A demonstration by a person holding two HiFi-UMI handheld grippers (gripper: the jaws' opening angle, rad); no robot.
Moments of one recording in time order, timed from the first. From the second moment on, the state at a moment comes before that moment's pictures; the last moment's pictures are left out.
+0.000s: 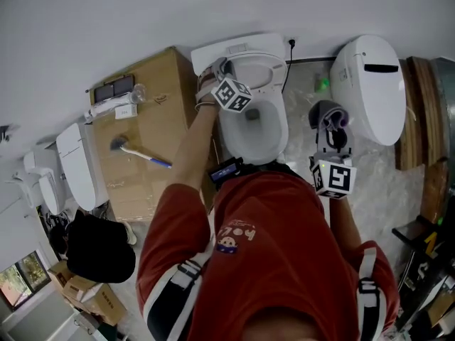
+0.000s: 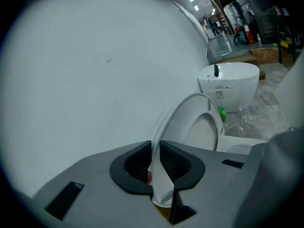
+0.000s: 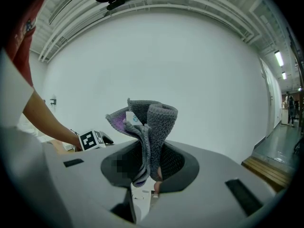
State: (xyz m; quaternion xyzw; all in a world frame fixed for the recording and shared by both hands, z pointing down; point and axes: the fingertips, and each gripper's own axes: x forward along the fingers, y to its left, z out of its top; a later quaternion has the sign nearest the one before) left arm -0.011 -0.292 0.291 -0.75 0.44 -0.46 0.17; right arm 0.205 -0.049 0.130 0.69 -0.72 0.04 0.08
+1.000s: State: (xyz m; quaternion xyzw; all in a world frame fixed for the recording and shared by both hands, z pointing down) left arm -0.003 -0.011 0.371 -0.83 0.20 -0.51 0.06; right arm 0.142 -0.053 0.206 0.57 -0.80 0.09 0.13
